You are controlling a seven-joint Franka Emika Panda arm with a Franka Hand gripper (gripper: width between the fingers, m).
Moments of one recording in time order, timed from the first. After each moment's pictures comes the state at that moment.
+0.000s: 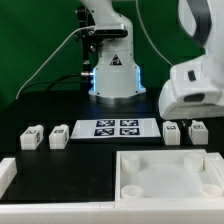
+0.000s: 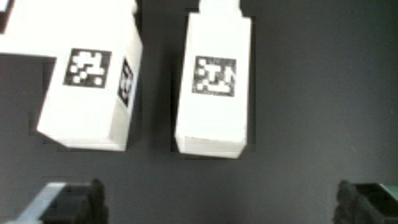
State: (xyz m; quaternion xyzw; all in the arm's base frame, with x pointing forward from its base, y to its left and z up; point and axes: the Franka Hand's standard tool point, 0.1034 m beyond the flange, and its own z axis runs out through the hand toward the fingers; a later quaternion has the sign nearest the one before) arm 0.438 0.168 0.046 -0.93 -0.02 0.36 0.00
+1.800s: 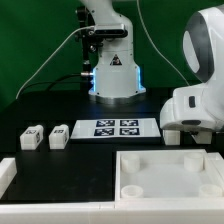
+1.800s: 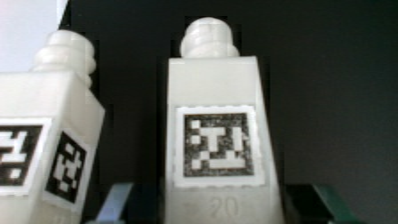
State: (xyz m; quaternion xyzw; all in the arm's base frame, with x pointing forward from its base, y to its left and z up) arm 0.395 0.176 0.011 -0.91 0.02 0.40 -0.02
